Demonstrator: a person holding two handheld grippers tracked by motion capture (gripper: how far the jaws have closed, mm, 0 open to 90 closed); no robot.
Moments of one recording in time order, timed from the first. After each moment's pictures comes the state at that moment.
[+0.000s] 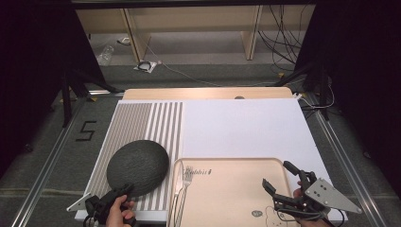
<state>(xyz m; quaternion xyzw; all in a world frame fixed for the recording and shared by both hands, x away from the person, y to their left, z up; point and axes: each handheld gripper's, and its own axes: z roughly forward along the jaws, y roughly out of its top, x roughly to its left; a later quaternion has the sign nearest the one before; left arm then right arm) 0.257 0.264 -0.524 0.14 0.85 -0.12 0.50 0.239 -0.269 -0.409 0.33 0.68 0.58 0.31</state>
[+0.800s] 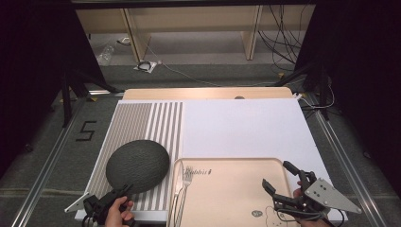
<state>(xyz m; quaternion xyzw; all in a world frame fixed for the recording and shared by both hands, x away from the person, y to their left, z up) 0.254 0.264 -0.518 0.15 0.83 -0.11 0.53 0.239 -0.269 -0.409 0.33 0.68 0.58 0.31</state>
